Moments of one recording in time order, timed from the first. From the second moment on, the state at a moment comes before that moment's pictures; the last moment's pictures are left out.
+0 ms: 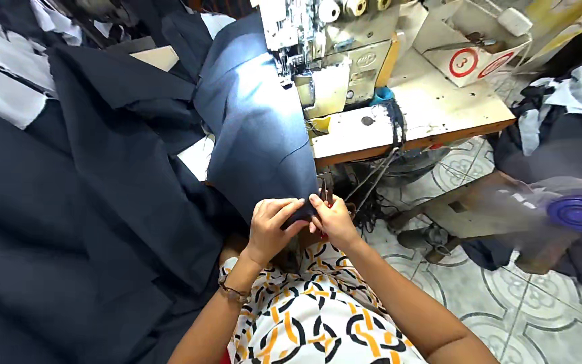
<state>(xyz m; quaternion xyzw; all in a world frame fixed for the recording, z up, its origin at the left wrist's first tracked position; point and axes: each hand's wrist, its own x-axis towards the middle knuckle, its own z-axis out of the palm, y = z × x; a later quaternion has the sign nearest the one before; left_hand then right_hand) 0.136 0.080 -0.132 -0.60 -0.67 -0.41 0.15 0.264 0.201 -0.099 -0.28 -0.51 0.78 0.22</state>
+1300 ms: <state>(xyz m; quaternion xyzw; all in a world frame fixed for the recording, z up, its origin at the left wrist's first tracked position) -0.055 0.238 0.048 -0.64 -0.76 -0.12 -0.07 0.140 0.294 -0.048 -0.22 -0.56 0.74 0.30</state>
